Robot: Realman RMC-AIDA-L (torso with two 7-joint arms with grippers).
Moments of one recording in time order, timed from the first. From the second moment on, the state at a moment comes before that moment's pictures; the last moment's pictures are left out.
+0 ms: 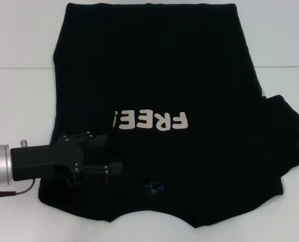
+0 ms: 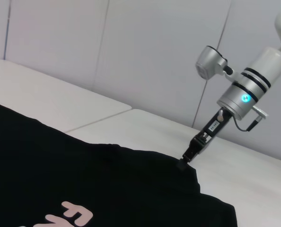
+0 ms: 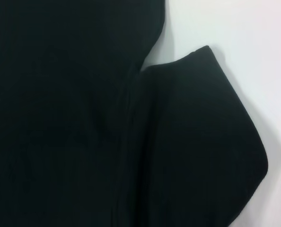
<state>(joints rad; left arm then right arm) -0.50 -2.06 0.64 0.64 2.02 1.63 -1.33 0.77 1.94 -0.66 -0.63 -2.79 -1.19 2.63</state>
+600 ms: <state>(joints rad) -0.50 -2.06 0.63 0.64 2.02 1.63 -1.34 0.71 1.93 -0.61 -0.77 -2.75 -1.28 2.63</state>
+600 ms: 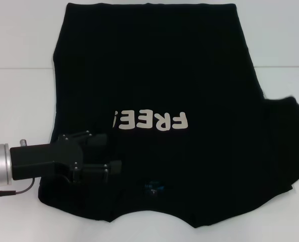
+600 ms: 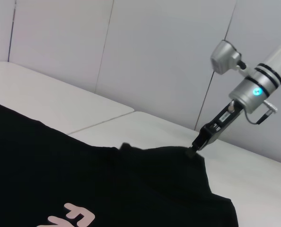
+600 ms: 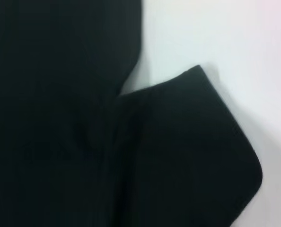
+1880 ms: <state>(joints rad) -0.50 -2.06 0.63 0.64 2.02 1.62 -1.35 0.85 2.03 -0.84 -0.83 -2.66 -1.32 2.54</state>
